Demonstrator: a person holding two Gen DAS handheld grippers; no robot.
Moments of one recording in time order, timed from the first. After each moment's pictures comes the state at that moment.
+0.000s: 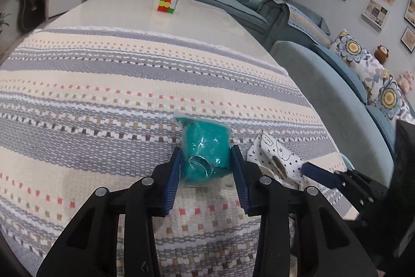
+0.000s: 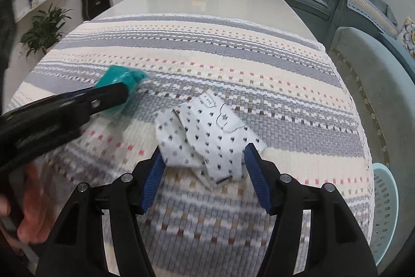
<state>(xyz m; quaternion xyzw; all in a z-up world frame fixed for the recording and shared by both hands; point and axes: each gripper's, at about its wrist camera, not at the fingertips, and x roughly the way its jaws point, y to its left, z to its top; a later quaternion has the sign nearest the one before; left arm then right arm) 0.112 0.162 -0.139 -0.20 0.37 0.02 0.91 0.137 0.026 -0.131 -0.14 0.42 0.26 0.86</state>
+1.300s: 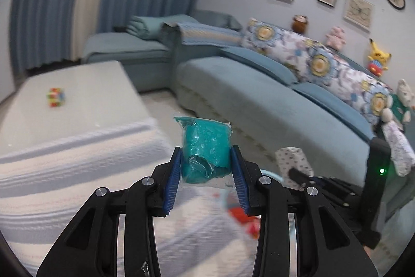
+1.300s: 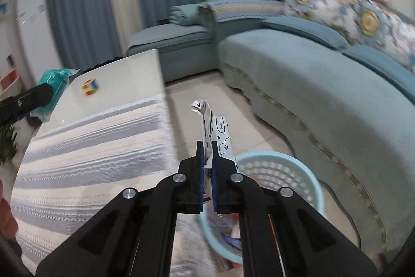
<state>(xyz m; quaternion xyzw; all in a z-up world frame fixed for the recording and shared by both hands) 0.131 -0.077 0.042 -0.06 0.29 -0.17 0.94 0.121 -0.278 -0.010 0.06 0.32 0.05 0.94</state>
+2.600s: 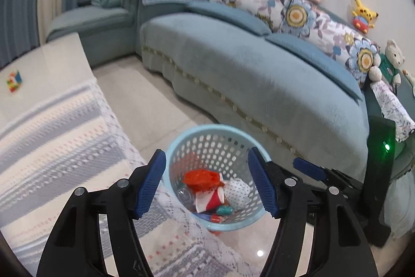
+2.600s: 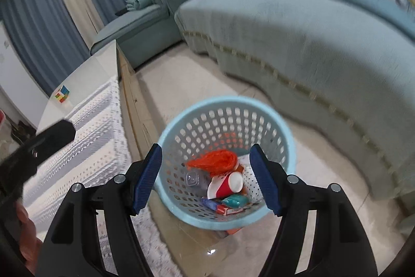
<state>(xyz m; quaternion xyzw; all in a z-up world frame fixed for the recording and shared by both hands) 0.121 -0.178 -0.022 -0.01 0.37 -0.22 0.90 0.080 -0.357 -0.063 0.15 0.39 -0.01 0.91</state>
